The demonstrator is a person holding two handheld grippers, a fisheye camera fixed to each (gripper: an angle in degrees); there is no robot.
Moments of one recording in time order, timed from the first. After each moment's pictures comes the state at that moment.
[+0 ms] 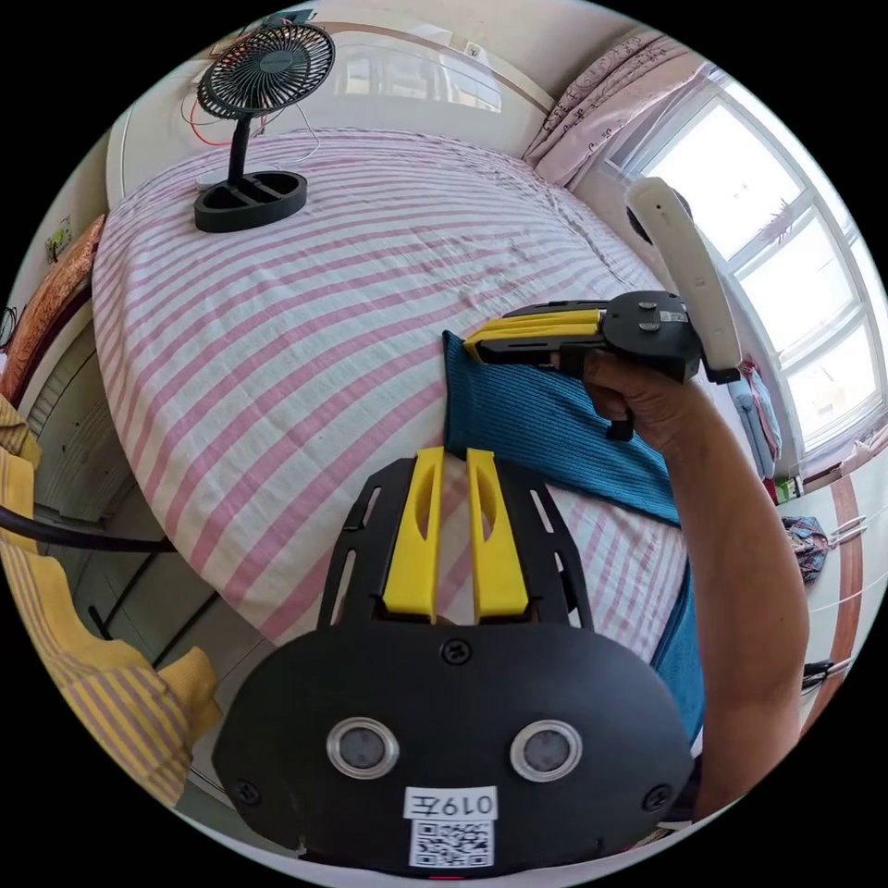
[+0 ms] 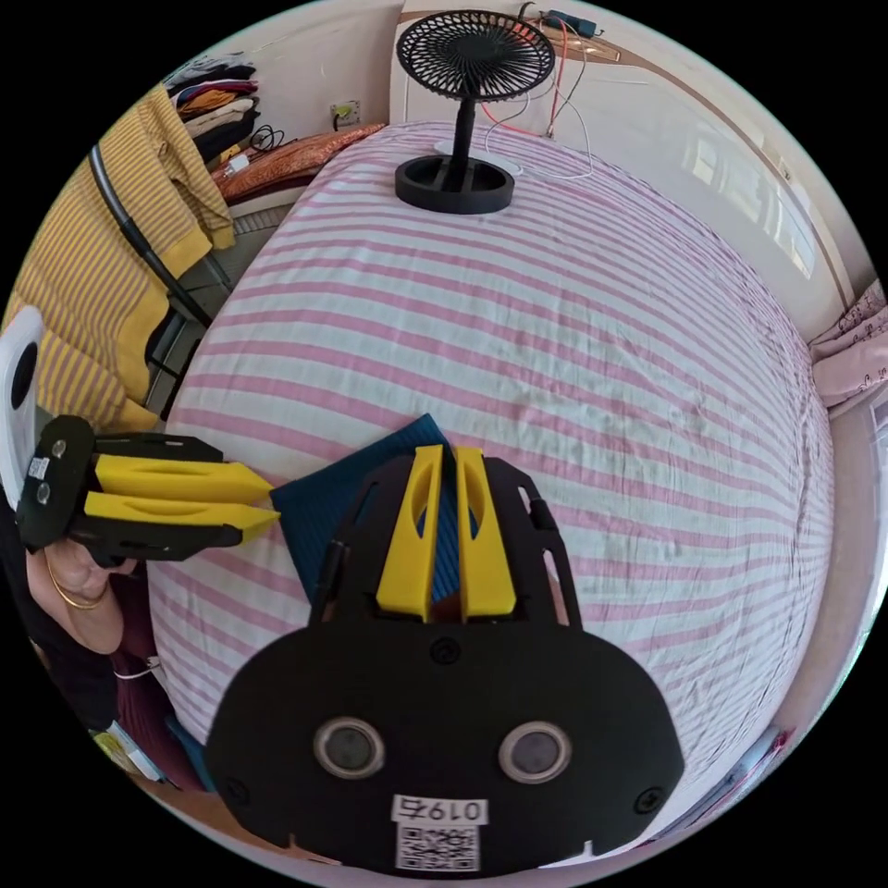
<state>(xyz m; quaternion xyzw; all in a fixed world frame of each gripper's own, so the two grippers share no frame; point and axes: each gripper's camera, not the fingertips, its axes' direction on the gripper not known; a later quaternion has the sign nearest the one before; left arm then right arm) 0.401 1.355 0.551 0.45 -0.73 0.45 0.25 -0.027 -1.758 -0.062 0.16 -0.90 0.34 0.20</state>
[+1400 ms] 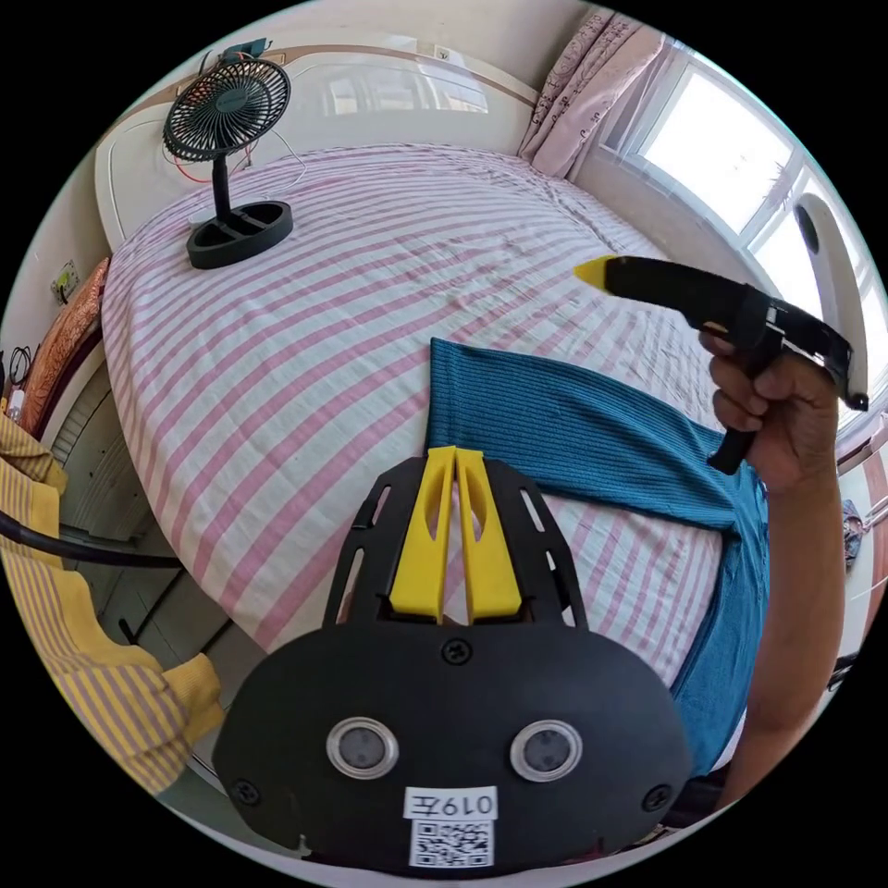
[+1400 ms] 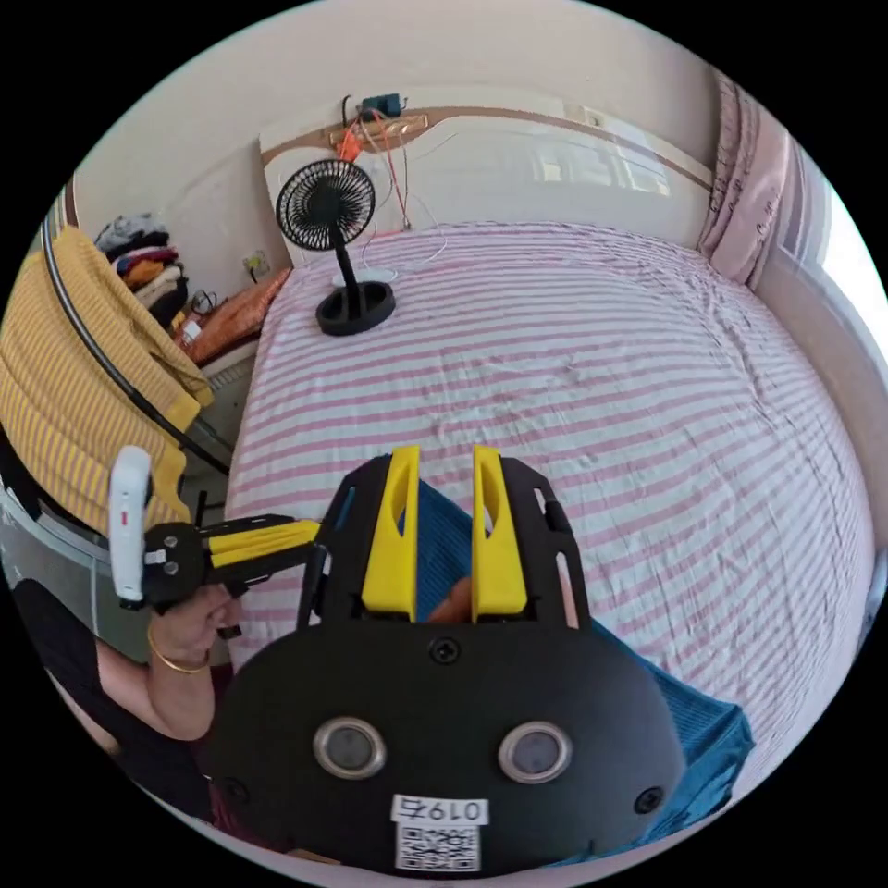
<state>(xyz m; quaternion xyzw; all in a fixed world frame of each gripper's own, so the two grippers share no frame) 0.376 1.327 0.622 0.46 -0.75 0.44 0.19 -0.107 -1.591 -0.068 0.00 -0.86 0.50 0.09</state>
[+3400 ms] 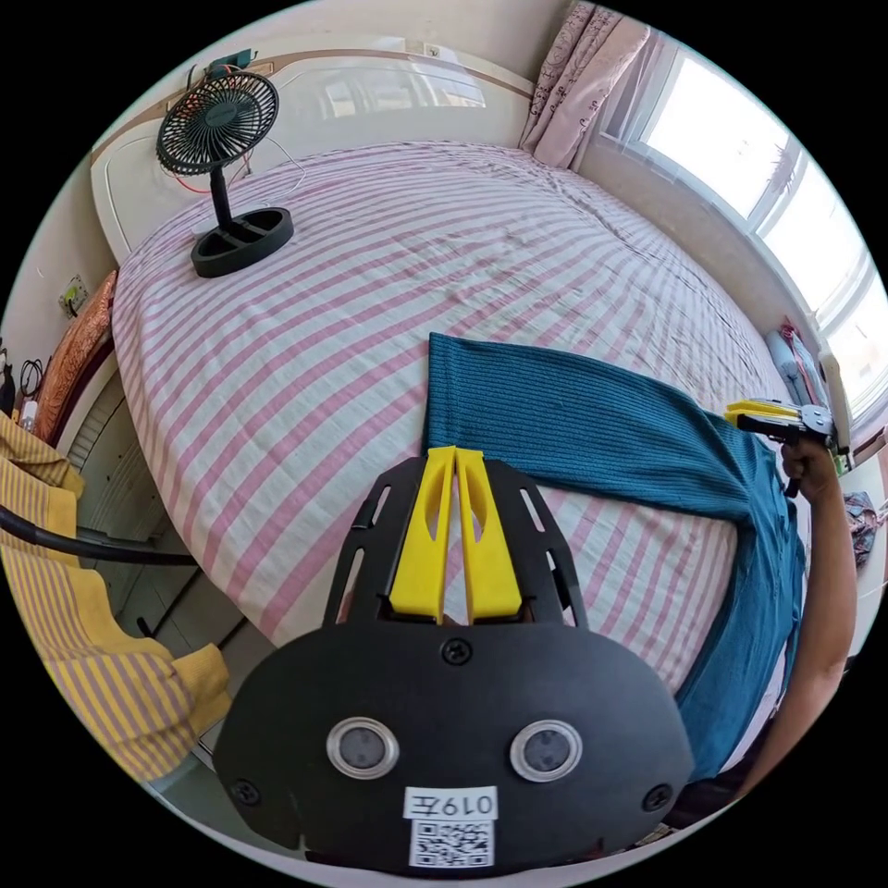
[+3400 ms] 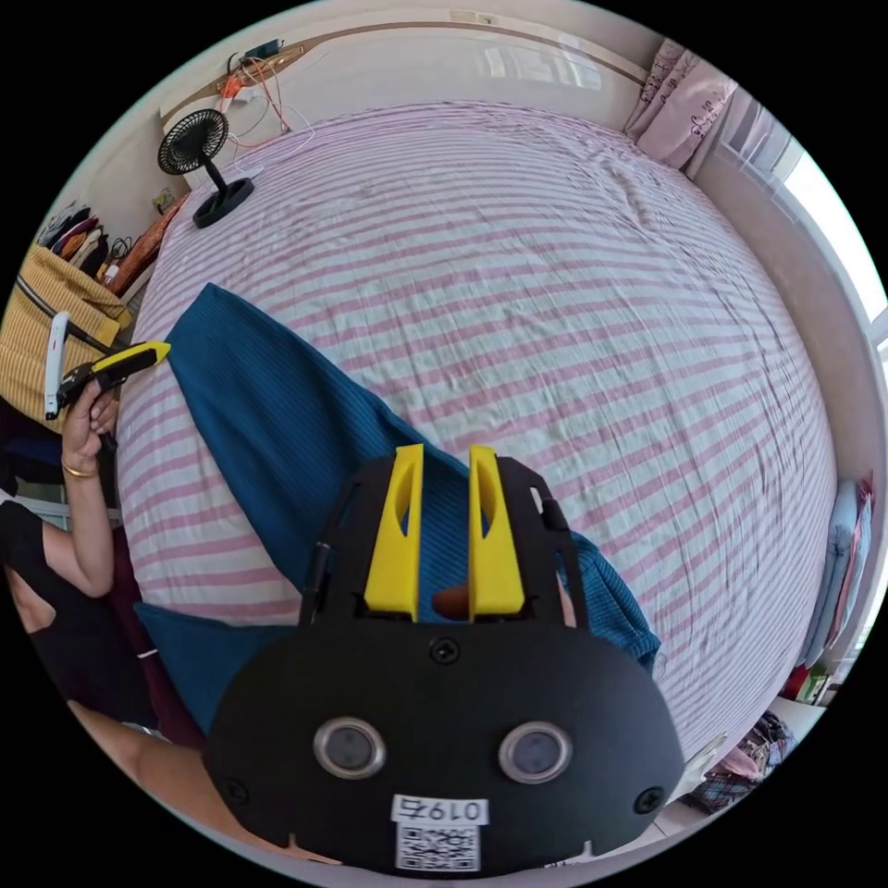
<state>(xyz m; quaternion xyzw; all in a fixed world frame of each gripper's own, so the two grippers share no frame) 0.369 1.307 0.664 0.46 -0.76 0.43 0.16 -0.358 -1.463 -0.146 -0.09 -0.92 0.35 0.15</state>
